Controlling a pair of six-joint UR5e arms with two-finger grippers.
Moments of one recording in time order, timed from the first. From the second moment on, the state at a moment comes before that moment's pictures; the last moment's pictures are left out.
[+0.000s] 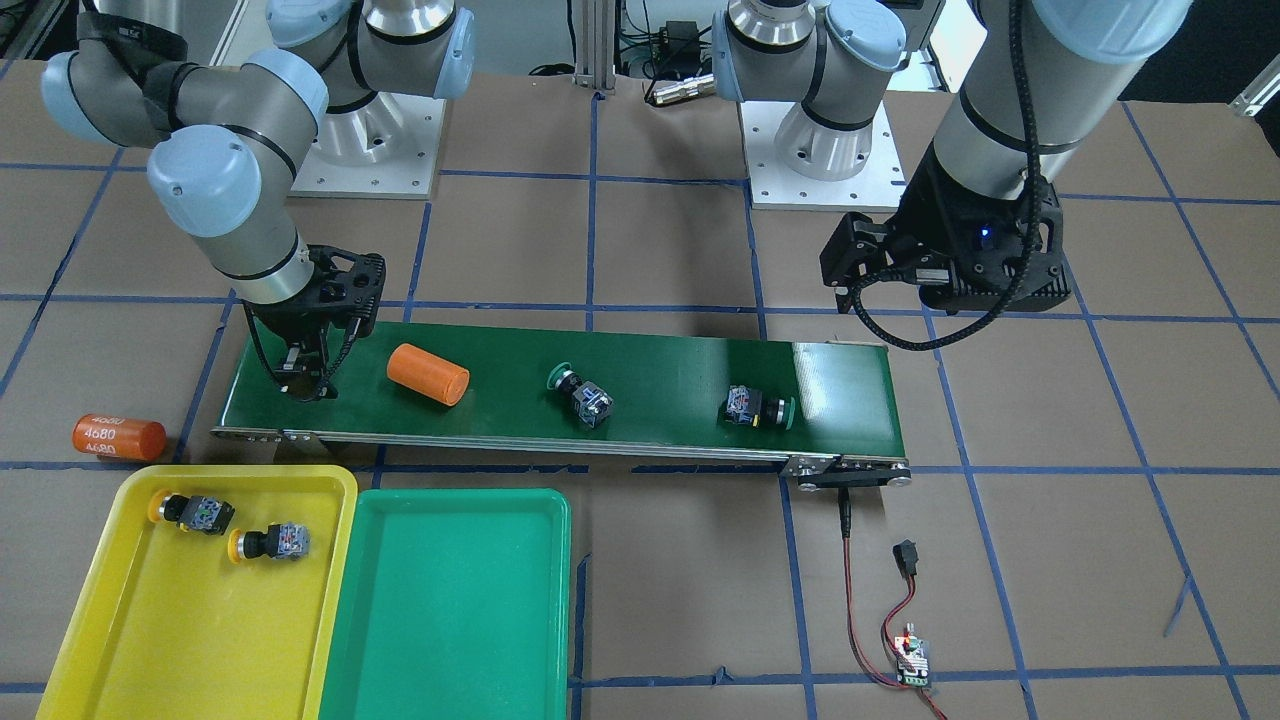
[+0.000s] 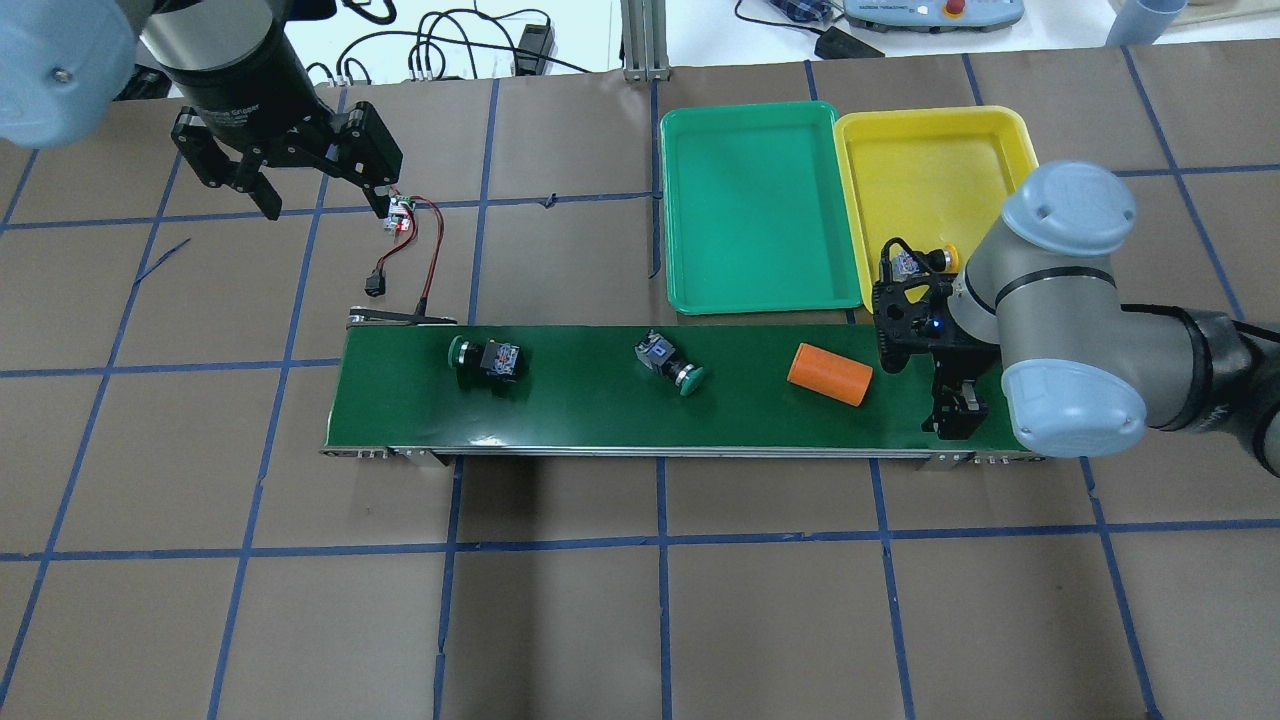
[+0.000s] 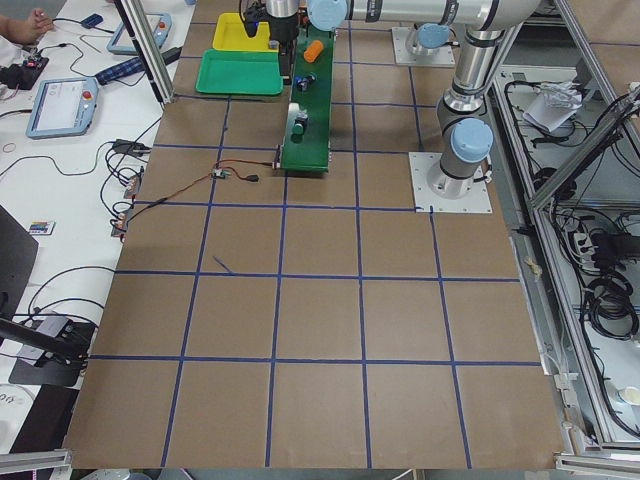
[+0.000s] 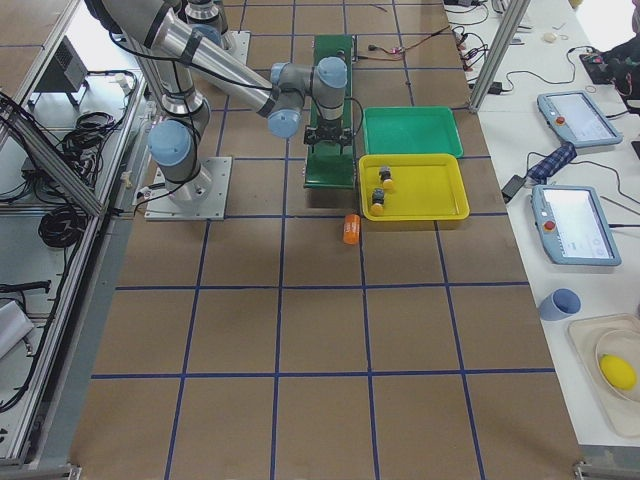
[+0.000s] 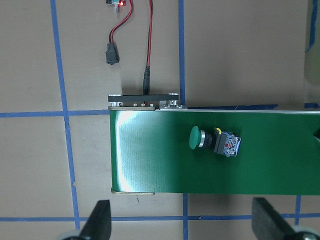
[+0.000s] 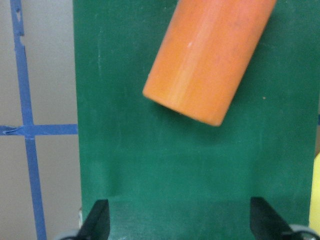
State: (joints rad) left arm -1.55 -1.69 -1.44 -1.62 1.60 0.04; right arm 1.45 -1.48 2.14 -2.21 -1.54 -1.66
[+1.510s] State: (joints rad) left arm -1.55 -1.68 -1.44 -1.62 1.61 0.03; right arm 1.45 -1.48 2.14 -2.21 -1.53 -1.59
